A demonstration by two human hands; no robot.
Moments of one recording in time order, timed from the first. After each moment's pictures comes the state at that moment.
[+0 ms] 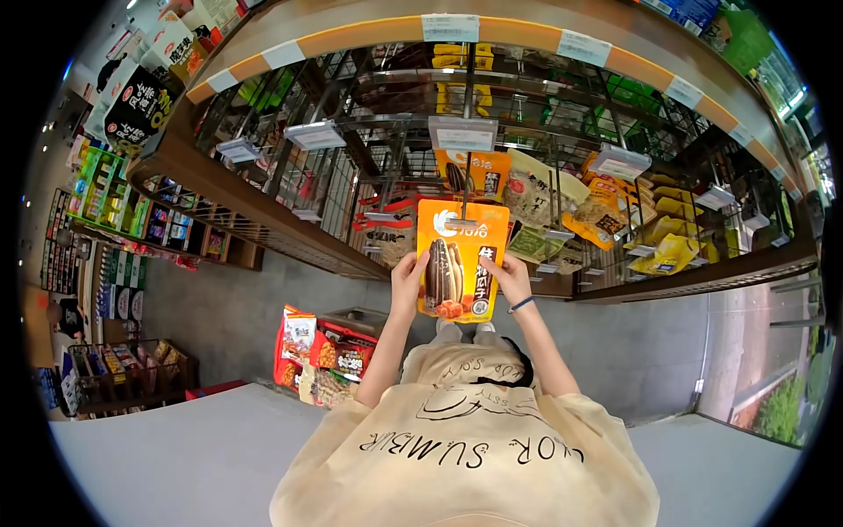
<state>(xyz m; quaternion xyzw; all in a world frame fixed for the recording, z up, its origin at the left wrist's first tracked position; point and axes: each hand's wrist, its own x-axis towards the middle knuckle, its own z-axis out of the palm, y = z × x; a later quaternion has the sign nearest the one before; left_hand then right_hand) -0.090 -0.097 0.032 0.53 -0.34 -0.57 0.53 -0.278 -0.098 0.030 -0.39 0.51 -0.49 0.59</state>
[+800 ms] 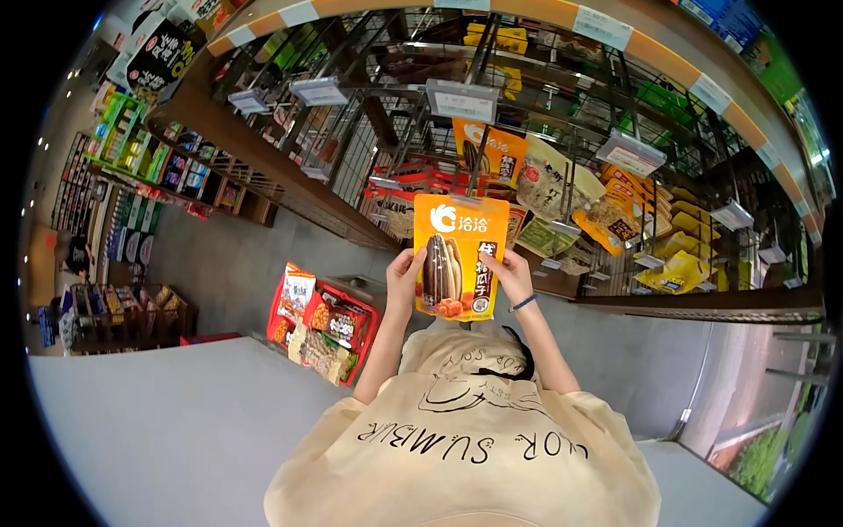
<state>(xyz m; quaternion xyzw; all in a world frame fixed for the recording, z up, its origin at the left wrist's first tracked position) -0.101 -0.054 0.033 0.55 -0.29 -0.55 0.56 -0.290 -0.084 0.039 -0.42 0.46 -0.44 0.64</state>
